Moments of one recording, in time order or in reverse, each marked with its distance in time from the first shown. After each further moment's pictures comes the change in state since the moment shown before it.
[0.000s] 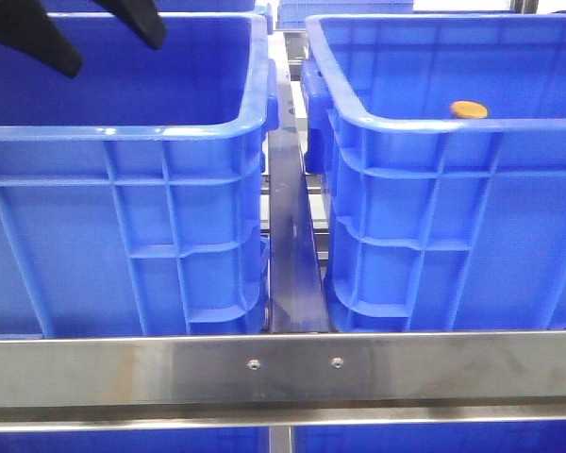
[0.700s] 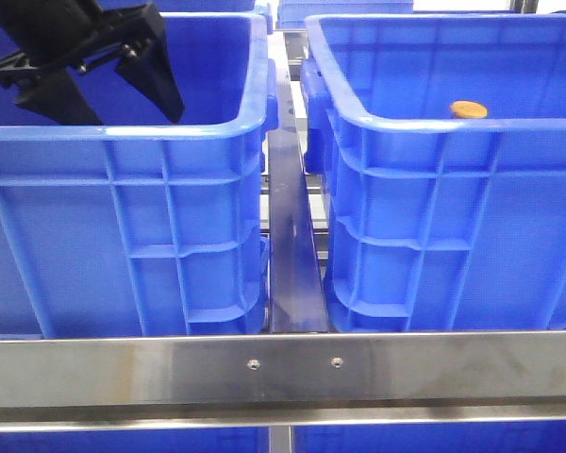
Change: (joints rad) left arm 0.000 0.222 -0.087 0.038 -0.034 -0.061; right arm 0.000 0.000 0.000 0.000 0.000 -0.002
